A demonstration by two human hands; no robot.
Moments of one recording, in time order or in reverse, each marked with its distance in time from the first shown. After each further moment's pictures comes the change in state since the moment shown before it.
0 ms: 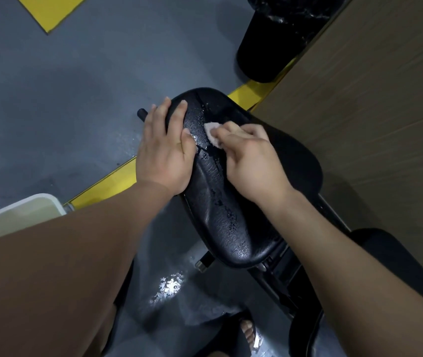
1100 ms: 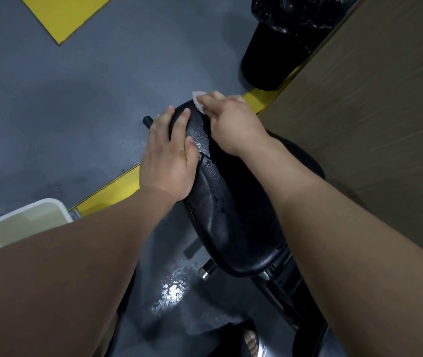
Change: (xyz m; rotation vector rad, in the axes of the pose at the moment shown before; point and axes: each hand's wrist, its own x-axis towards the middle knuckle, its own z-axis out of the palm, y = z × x) left_hand 0.000 0.000 -0.001 0.002 -0.016 -0.002; right_hand 0.095 0.005 0.017 -0.028 -0.193 0.041
